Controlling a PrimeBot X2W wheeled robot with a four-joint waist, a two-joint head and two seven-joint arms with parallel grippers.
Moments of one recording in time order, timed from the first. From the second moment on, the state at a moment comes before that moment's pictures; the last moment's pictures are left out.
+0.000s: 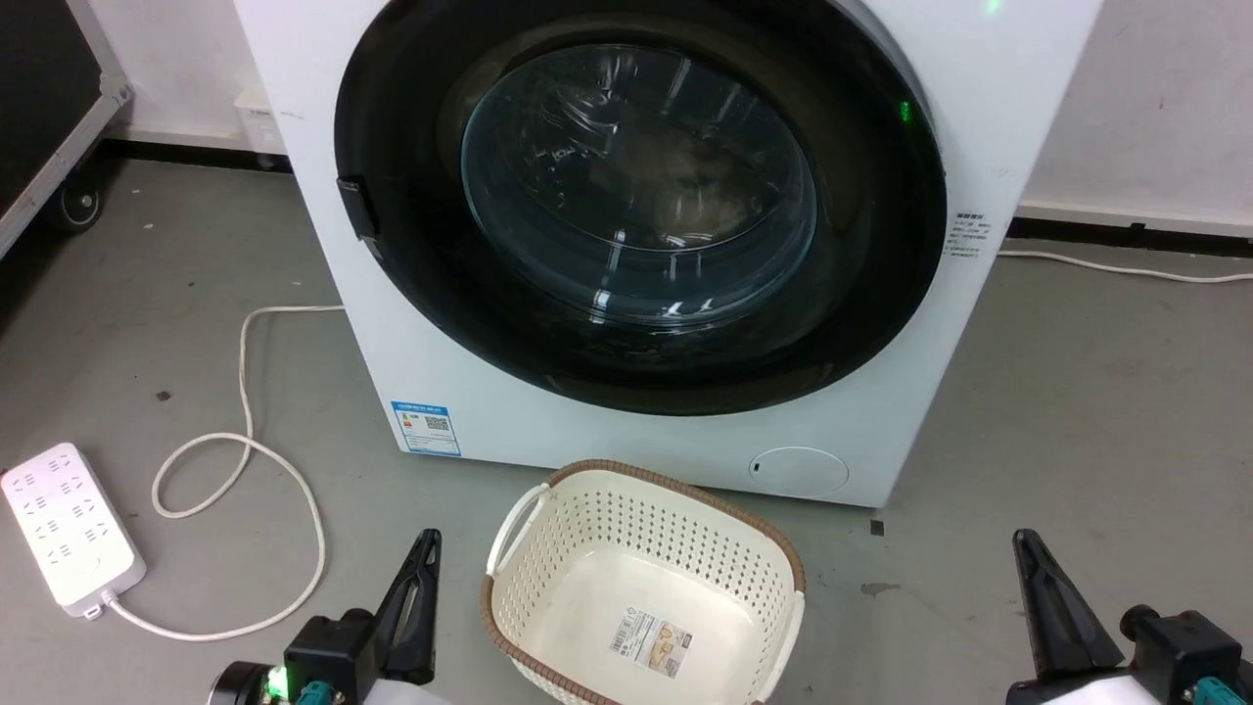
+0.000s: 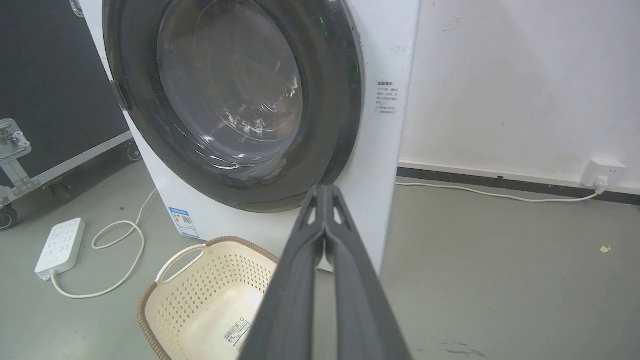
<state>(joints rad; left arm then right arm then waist) 0.05 0.06 -0.08 0.12 -0.08 -0.07 -0.23 0.07 -0.06 -0.08 0.11 0.08 0.13 -0.23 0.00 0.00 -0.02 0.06</state>
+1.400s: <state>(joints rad) 0.04 0.06 -0.05 0.07 -0.05 -0.05 -0.14 0.05 -0.06 -0.05 0.07 0.05 0.13 -0.14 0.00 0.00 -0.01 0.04</state>
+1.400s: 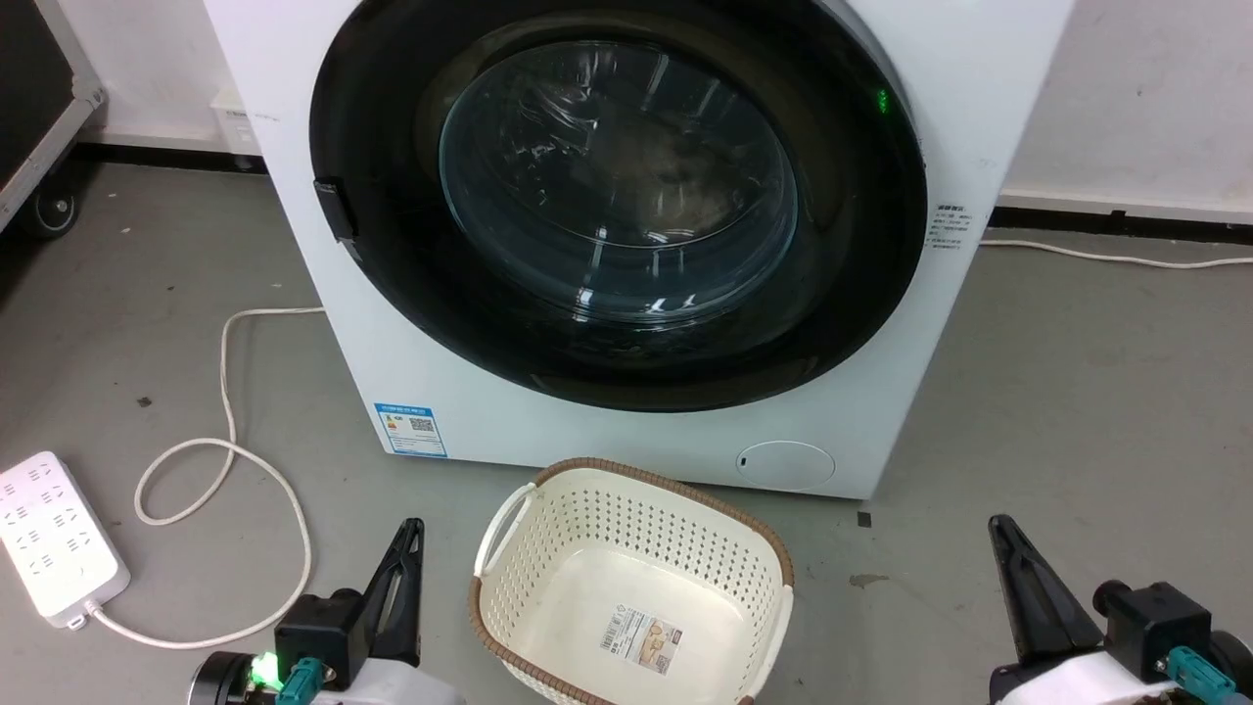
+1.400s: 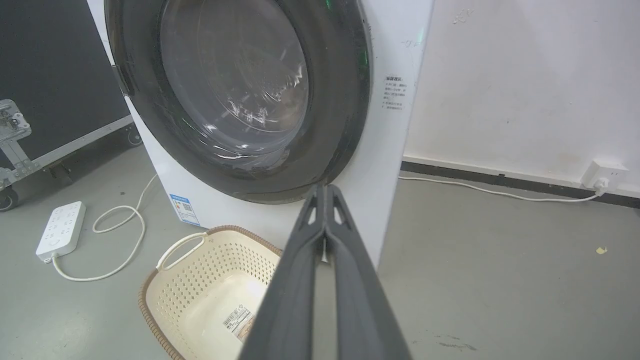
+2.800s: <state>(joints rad) 0.02 0.05 -0.02 0.03 -0.03 -0.02 -0.06 0.03 -0.06 -0.02 0.03 0.03 0.13 -0.05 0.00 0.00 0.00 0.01</state>
